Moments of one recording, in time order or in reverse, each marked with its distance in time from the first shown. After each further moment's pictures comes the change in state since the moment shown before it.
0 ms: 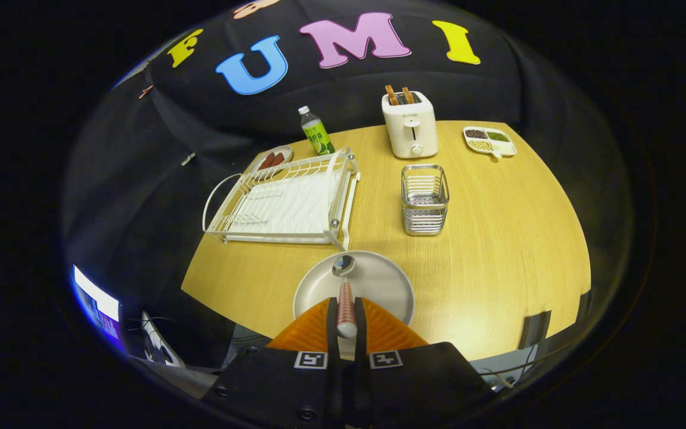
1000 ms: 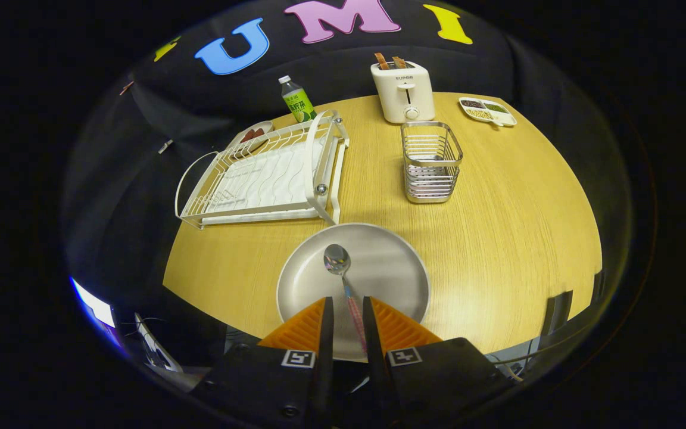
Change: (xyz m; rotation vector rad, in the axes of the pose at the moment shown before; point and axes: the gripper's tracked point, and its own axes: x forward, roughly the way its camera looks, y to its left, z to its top) arm 0.044 -0.011 -0.034 0.047 0.079 -0.075
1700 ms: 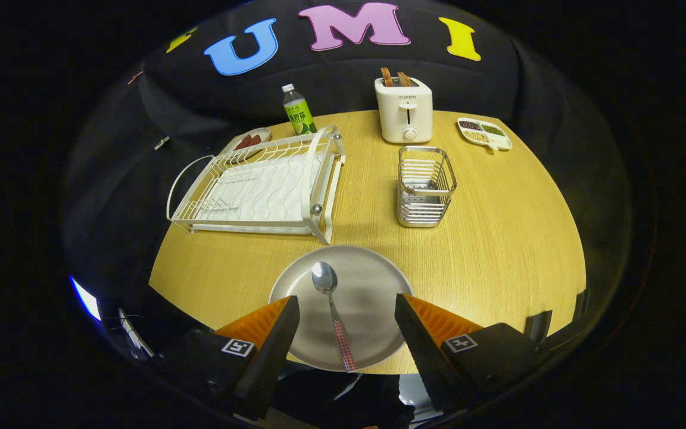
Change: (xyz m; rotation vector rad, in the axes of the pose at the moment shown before) arm -0.016 0.000 0.040 -0.082 -0.082 -0.060
